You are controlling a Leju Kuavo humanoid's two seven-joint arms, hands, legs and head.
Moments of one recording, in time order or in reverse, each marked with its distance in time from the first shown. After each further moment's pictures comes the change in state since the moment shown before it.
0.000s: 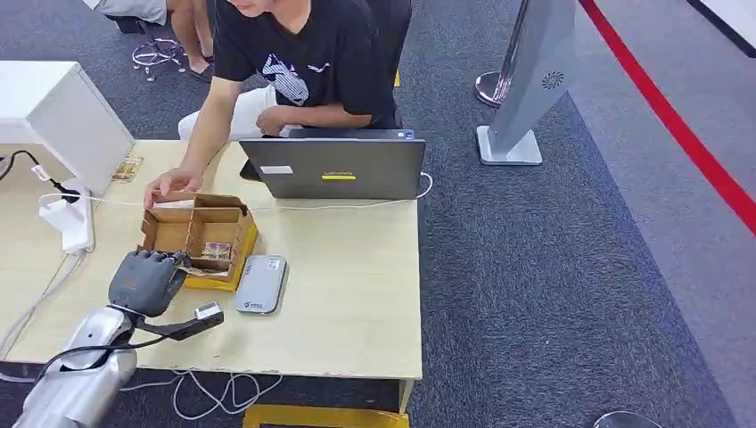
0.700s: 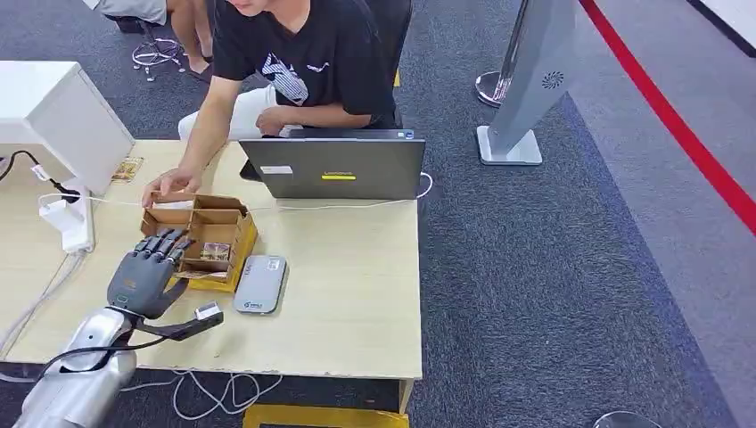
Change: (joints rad) left arm 0.010 0.003 0.000 -0.008 -0.032 0.009 0.037; right arm 0.000 0.000 0.000 0.000 0.000 -0.002 0.000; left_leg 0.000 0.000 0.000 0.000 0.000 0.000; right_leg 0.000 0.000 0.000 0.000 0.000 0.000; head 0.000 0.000
